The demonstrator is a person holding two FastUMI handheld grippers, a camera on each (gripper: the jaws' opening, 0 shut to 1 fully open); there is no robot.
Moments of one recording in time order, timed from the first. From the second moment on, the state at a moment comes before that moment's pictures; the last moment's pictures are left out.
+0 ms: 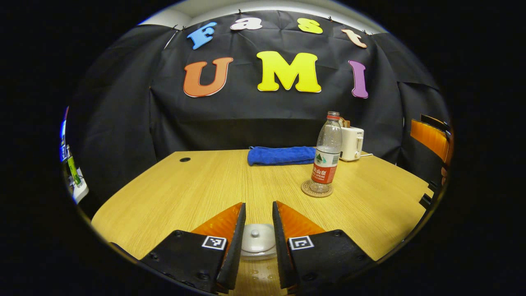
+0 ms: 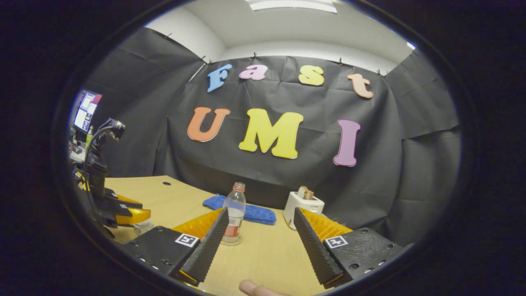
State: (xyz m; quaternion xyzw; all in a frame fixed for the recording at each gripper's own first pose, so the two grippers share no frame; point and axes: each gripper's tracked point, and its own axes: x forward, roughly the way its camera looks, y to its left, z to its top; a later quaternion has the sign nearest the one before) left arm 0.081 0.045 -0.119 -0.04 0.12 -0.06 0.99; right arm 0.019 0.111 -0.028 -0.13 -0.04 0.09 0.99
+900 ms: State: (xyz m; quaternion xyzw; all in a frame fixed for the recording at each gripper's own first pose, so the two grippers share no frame) left arm -0.004 0.049 -0.008 -0.05 0.05 -0.02 1.00; right arm -0.020 0.063 -0.014 -0.07 0.01 0.05 1.00
